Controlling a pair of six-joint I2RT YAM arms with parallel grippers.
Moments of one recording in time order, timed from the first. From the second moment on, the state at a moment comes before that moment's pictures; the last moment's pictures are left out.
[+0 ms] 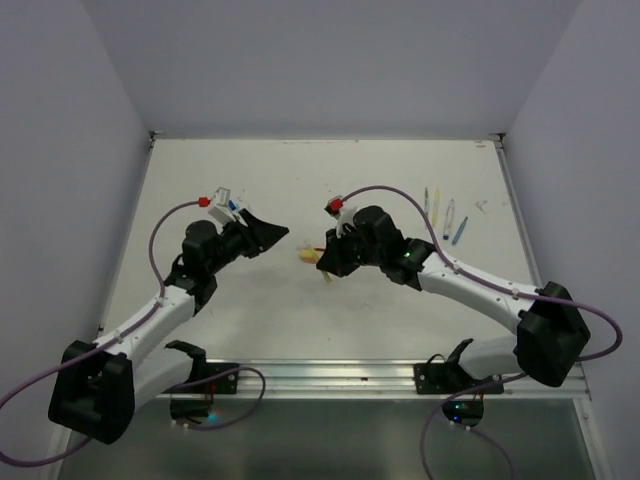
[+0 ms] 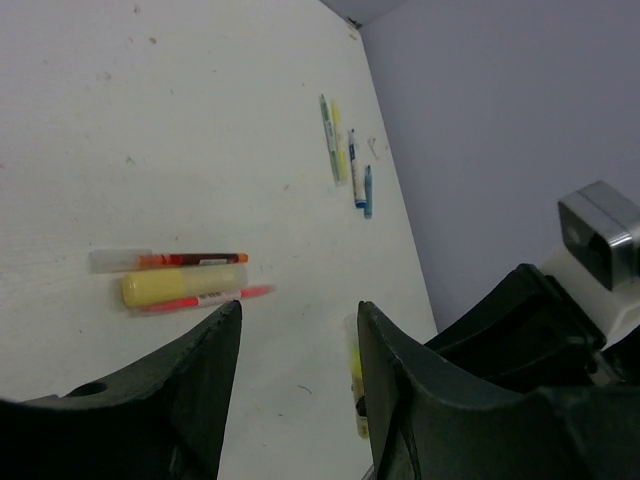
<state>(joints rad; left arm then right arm) -0.29 1.04 0.47 0.38 0.39 -0.89 0.80 1.37 0.92 -0.17 -0.23 0.33</state>
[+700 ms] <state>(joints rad) -0.51 1.09 0.44 0.45 0.28 -0.98 0.81 1.34 0.92 -0.13 -0.25 0.37</state>
